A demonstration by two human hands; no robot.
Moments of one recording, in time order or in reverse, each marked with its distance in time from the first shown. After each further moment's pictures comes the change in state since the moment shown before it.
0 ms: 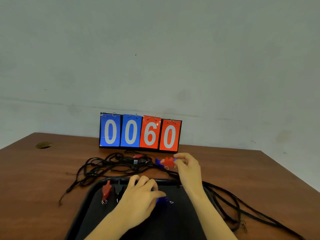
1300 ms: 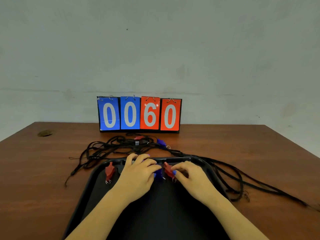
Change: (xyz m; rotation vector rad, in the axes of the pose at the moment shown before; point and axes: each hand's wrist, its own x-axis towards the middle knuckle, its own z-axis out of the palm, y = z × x) left_hand -0.003 -0.009 0.010 0.069 0.155 -0.081; right_hand -0.043 0.050 -0.026 -0.510 -0.377 -0.213
